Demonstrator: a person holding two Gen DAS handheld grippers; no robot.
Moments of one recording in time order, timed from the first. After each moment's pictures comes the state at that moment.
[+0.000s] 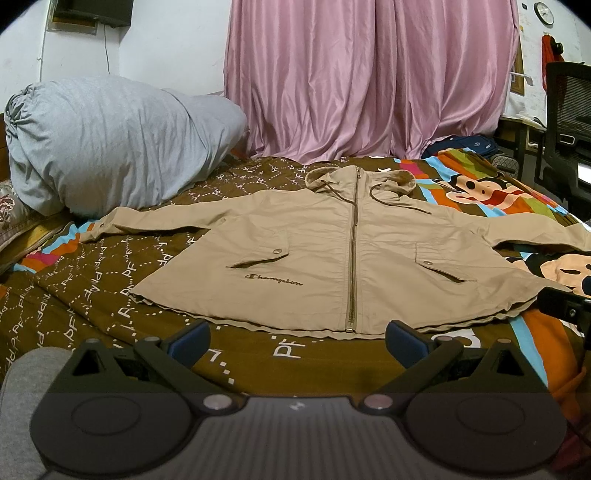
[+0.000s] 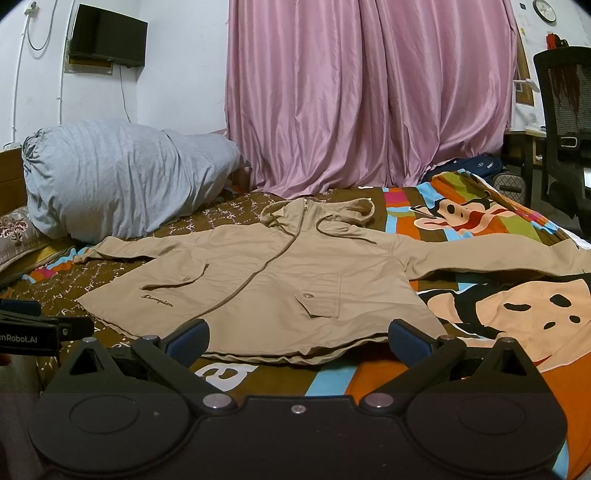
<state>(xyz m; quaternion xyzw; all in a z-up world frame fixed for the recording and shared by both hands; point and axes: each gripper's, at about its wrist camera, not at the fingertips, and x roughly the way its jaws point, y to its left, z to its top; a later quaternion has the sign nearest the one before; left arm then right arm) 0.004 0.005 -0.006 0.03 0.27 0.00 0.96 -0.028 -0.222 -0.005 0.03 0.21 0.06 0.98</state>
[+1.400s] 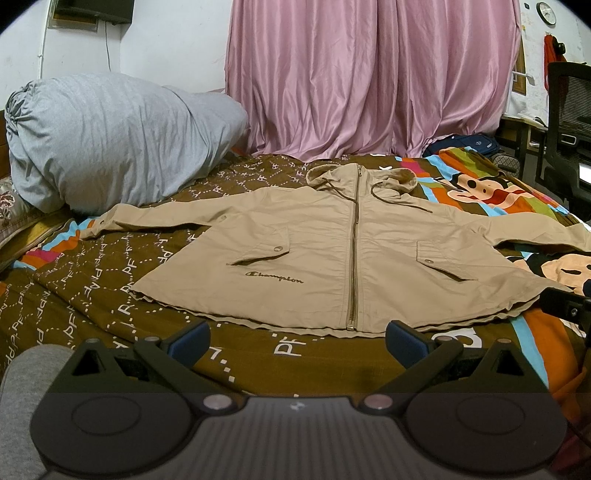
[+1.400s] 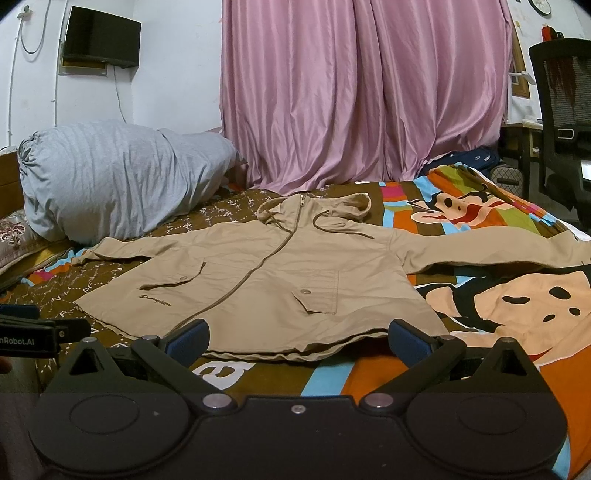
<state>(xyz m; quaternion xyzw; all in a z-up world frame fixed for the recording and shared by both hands) 0.006 0.007 -0.007 0.03 0.27 -0.01 0.96 -0.026 -0.224 -0.007 0.04 0.21 0.06 0.98</state>
